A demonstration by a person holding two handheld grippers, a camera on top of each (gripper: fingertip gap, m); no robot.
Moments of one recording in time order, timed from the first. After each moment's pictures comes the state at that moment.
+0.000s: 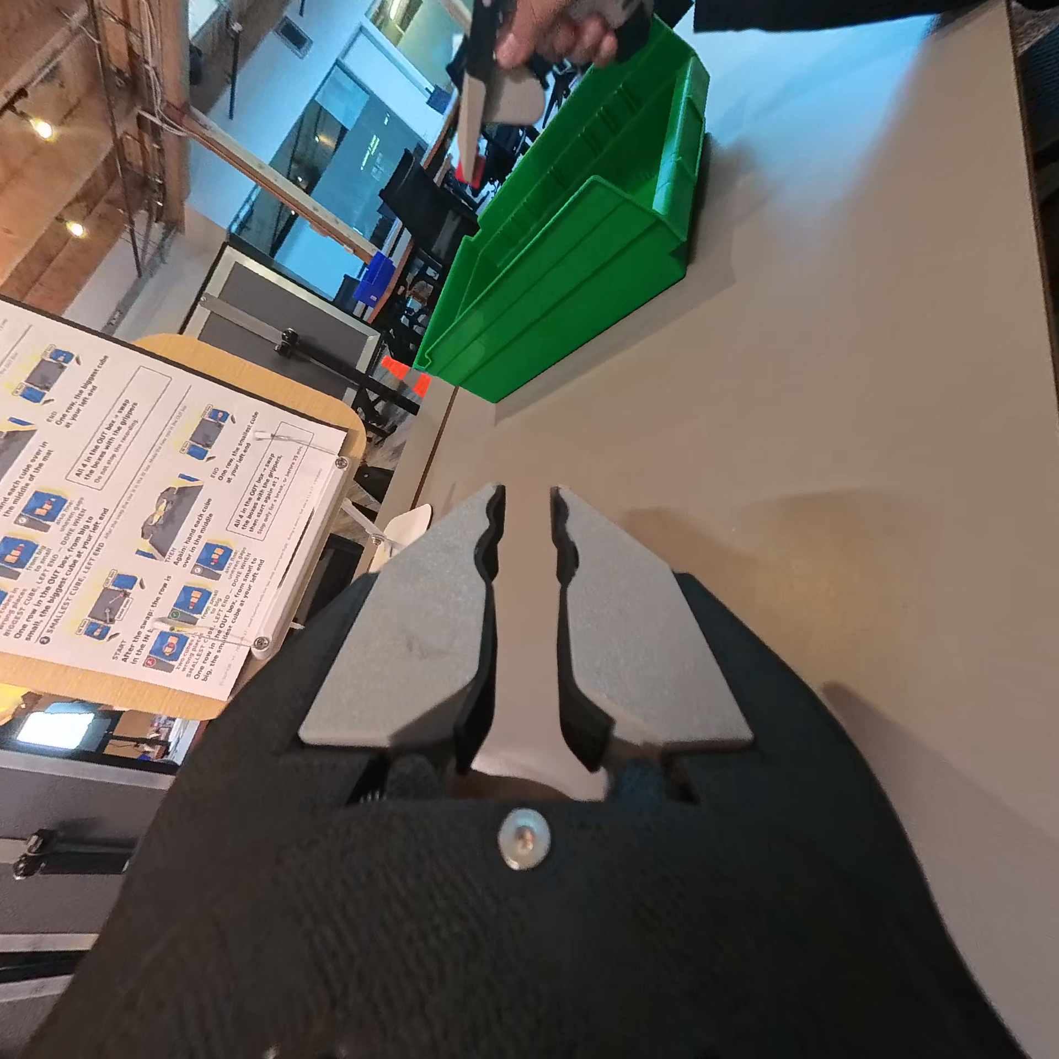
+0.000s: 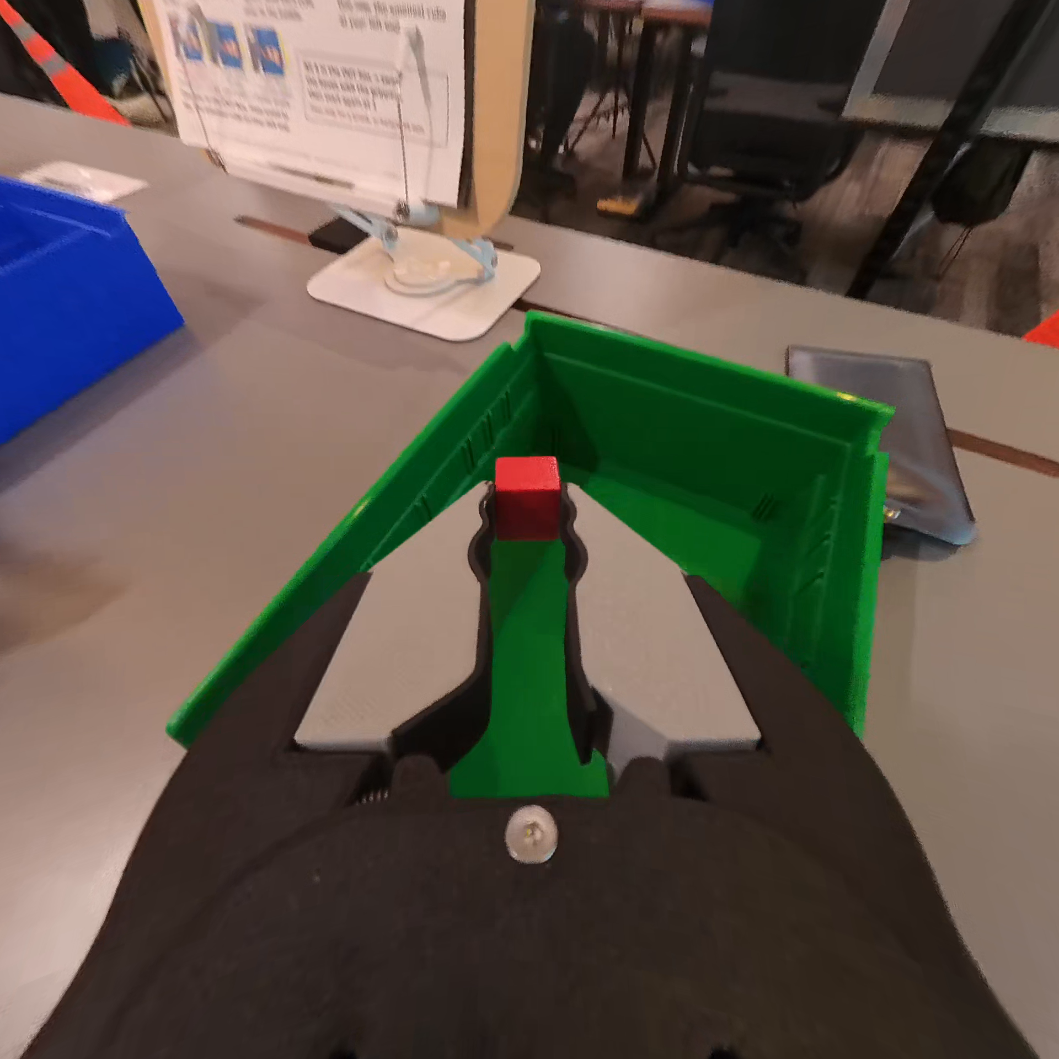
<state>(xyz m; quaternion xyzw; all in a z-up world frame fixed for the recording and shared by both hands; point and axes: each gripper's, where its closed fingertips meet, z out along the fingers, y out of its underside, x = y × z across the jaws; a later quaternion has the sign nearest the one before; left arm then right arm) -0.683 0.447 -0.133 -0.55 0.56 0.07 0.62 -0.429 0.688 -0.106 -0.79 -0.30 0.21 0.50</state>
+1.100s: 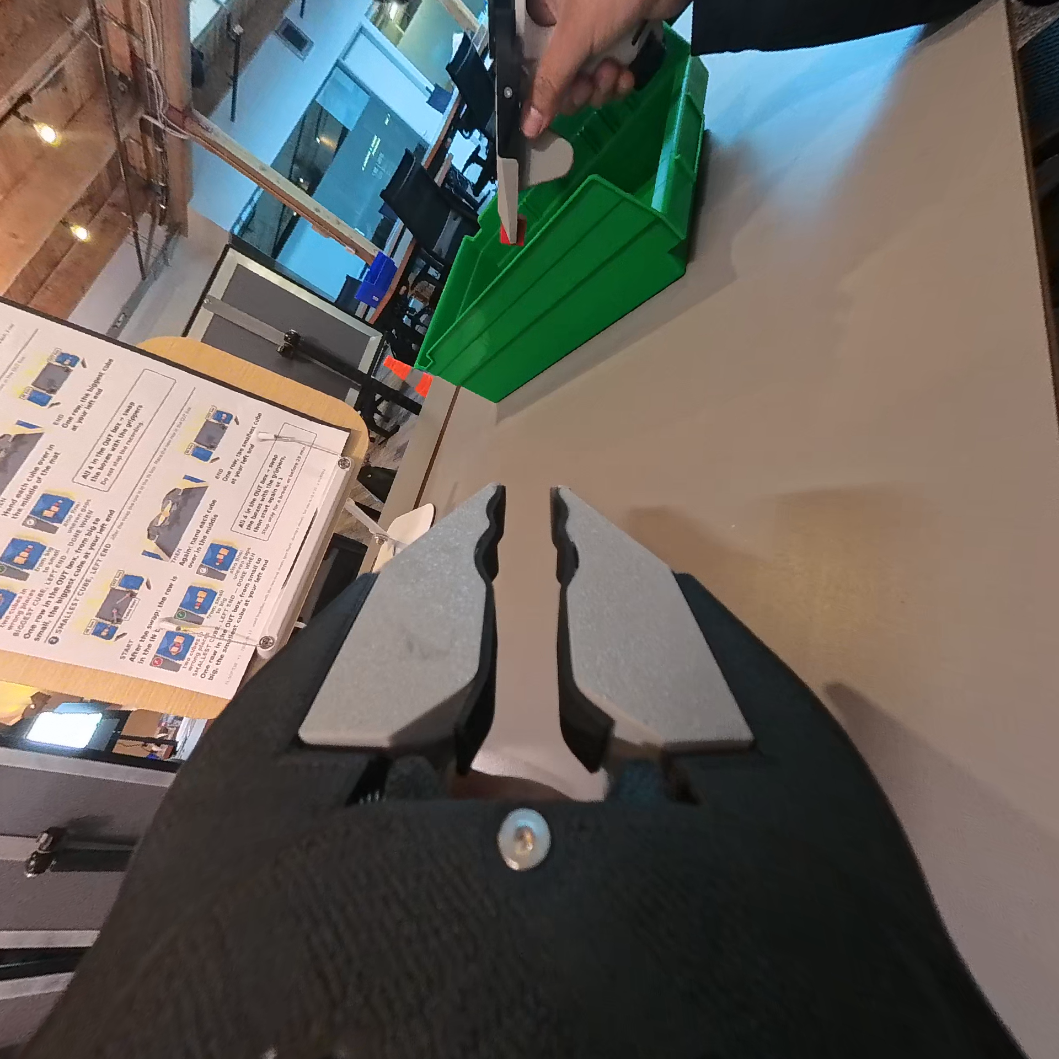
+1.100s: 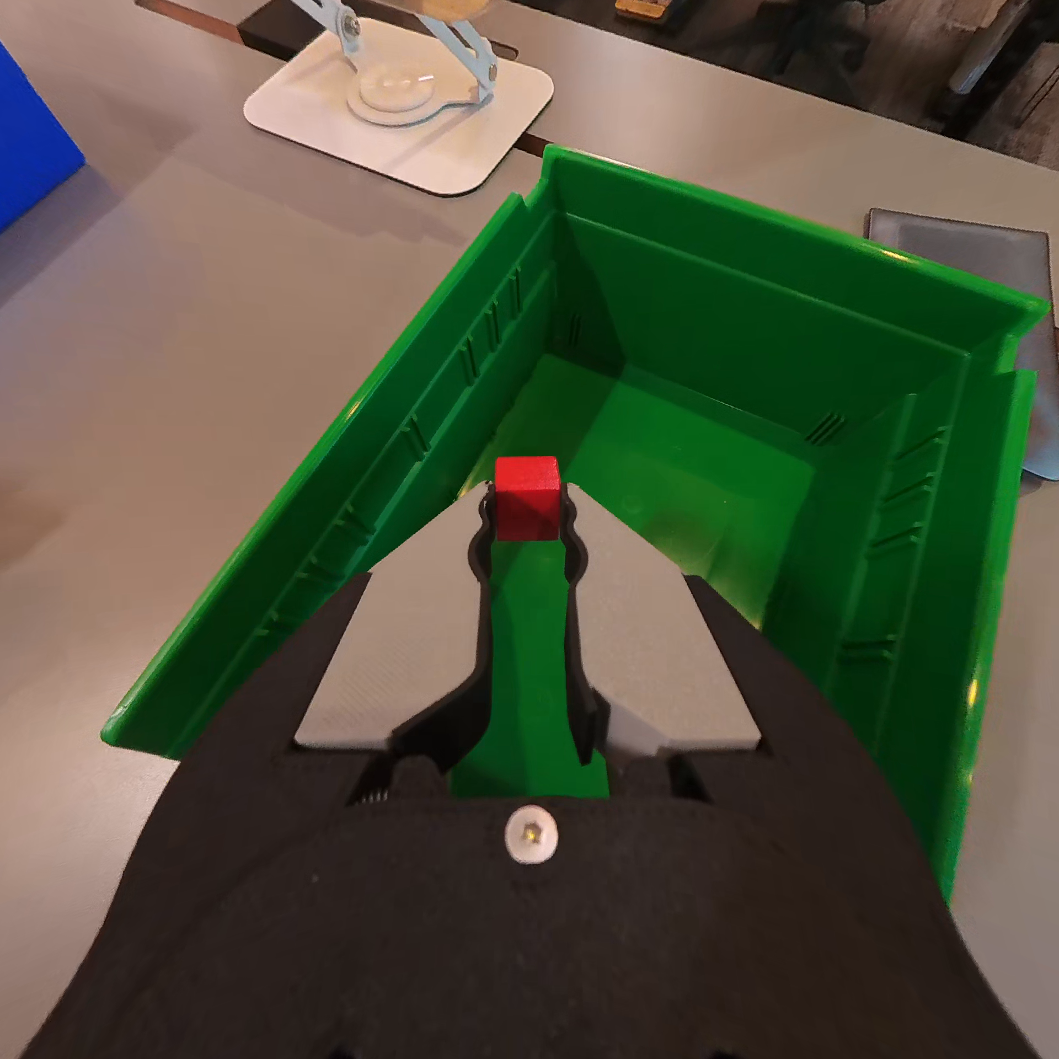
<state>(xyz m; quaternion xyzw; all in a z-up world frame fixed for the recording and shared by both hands) -0.683 0.446 -0.132 -0.55 0.56 0.07 0.62 -0.441 0.687 -0.157 -0.84 -0.32 0.17 0.41</state>
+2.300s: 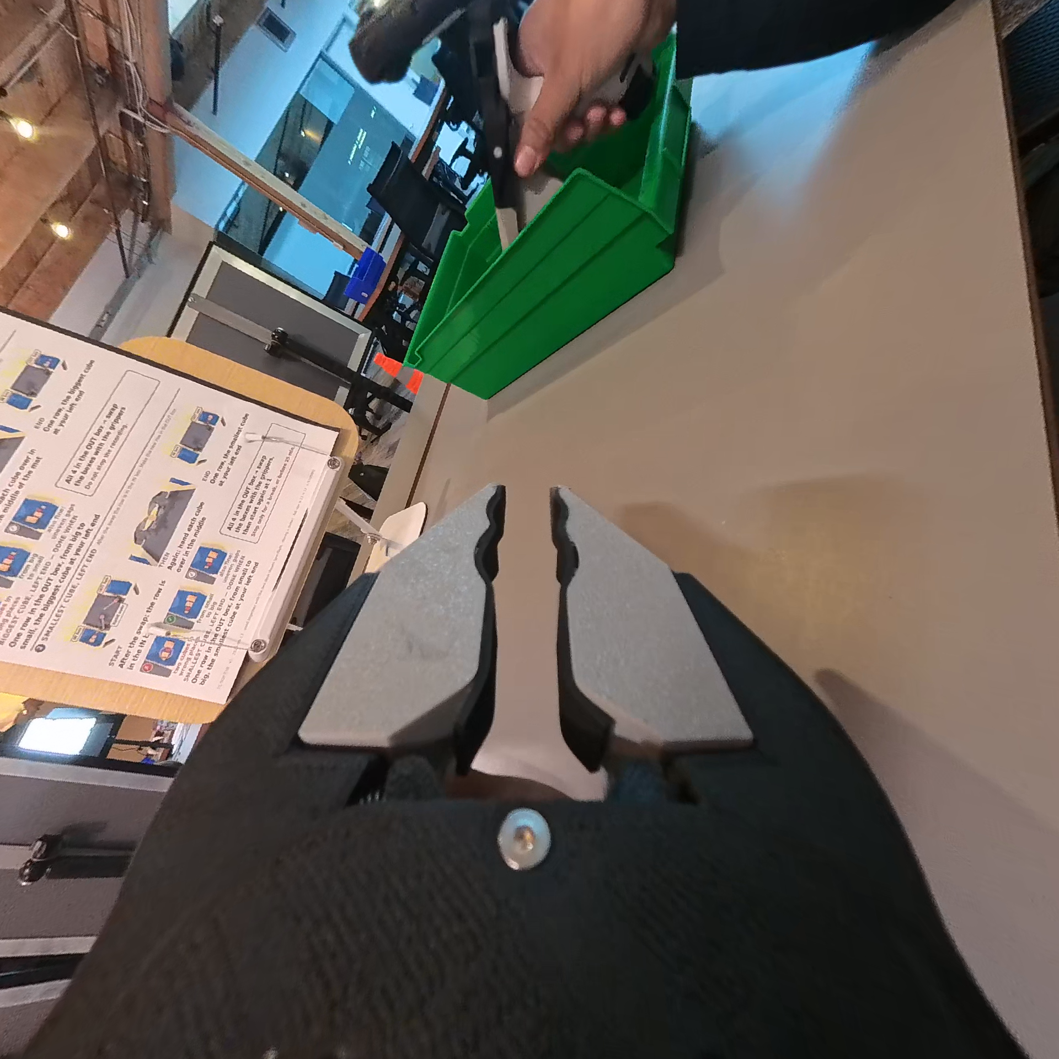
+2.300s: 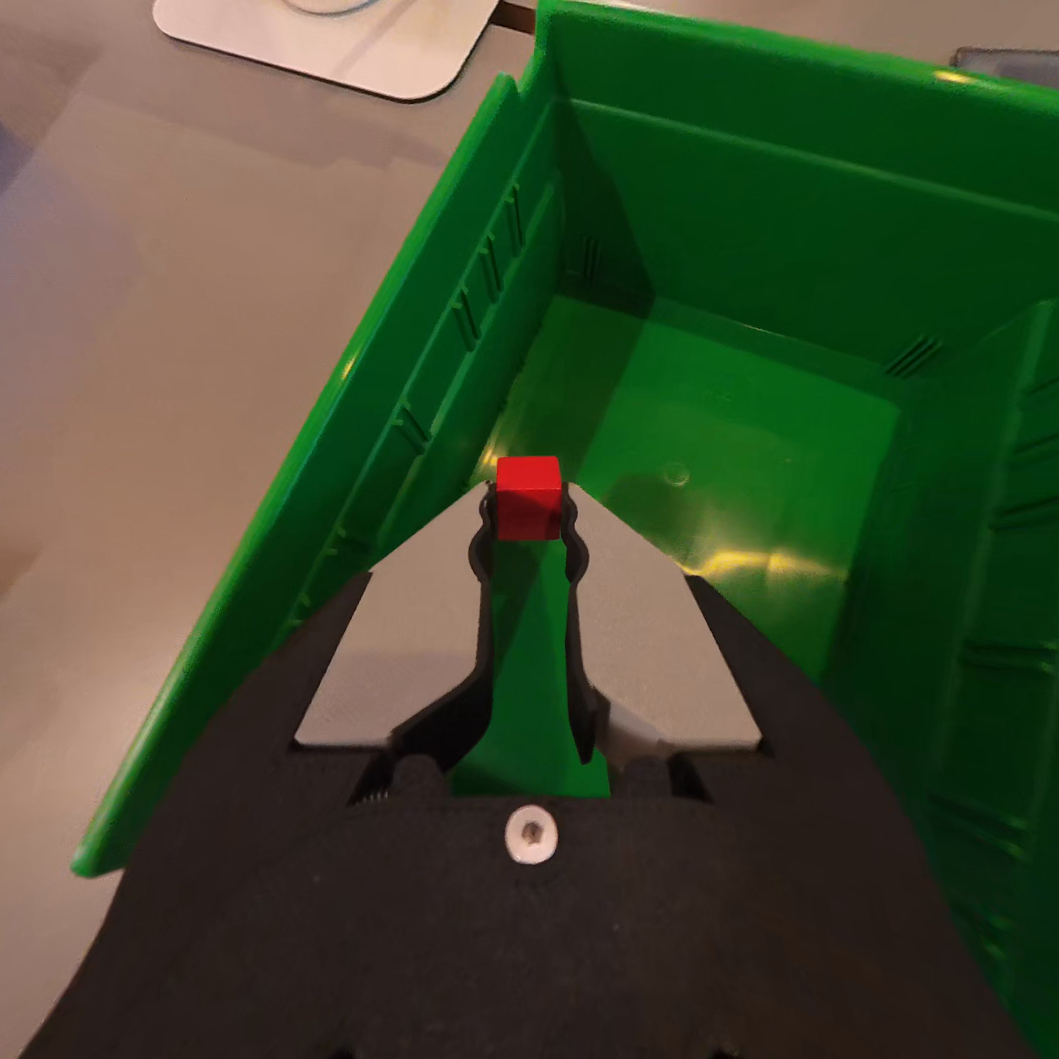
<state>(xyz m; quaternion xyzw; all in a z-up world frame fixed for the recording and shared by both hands) -0.680 0.445 -0.137 -0.55 0.56 0.07 0.61 -0.458 0.689 -0.192 -0.88 -0.29 0.16 0.35</state>
